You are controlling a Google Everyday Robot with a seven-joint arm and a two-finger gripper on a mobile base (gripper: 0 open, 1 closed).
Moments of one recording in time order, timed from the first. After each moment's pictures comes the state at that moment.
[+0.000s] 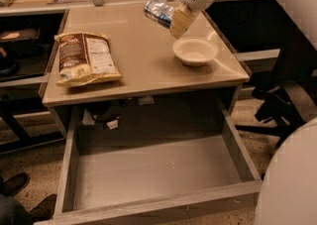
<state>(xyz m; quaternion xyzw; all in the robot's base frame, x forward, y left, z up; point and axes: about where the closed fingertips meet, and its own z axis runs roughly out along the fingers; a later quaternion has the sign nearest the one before) 0.665 -0.075 0.951 -0.46 0.86 0.02 0.22</state>
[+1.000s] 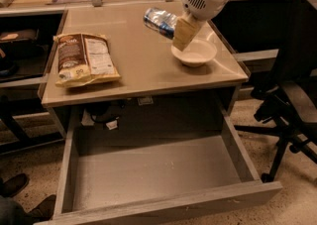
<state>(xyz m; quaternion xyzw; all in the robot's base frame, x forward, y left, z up) 0.593 -0.072 0.962 -0.46 0.86 0.01 0.20</state>
